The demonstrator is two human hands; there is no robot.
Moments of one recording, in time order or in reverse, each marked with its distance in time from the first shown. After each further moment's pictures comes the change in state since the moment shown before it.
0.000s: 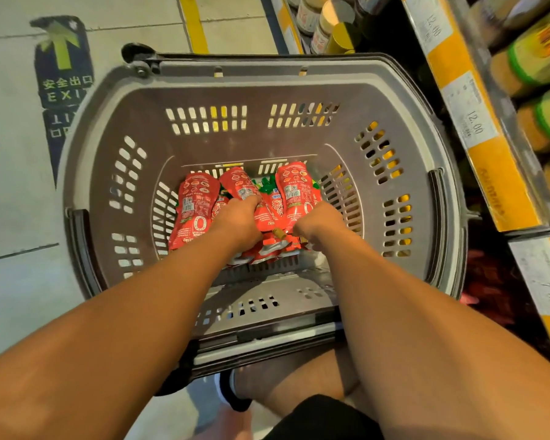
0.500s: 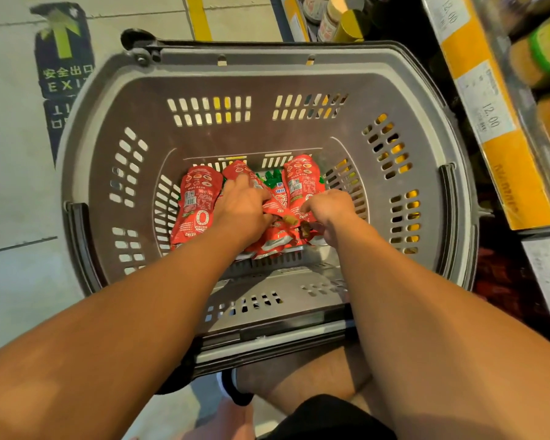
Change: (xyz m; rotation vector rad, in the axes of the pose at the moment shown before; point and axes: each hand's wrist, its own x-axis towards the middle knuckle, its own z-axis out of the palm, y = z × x) left_hand 0.004 0.004 0.001 0.140 0.219 0.061; right_hand 0.015 -0.003 -0.006 0.558 0.011 0.061
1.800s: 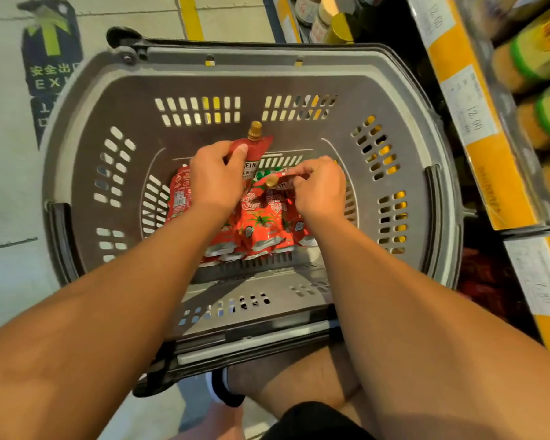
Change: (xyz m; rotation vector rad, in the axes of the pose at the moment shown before) left_hand 0.012 0.003 -0.043 -0.671 0.442 -0.124; right_hand -0.013 -0.022 0.003 -0.409 0.336 -0.643
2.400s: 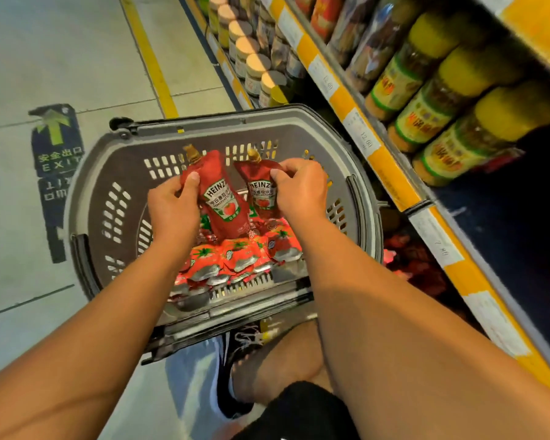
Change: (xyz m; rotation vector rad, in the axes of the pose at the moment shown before) left_hand -0.049 0.040 -0.055 -0.257 0.132 0.014; right_hand -0.050 -0.043 -0.101 0.301 0.169 -0.051
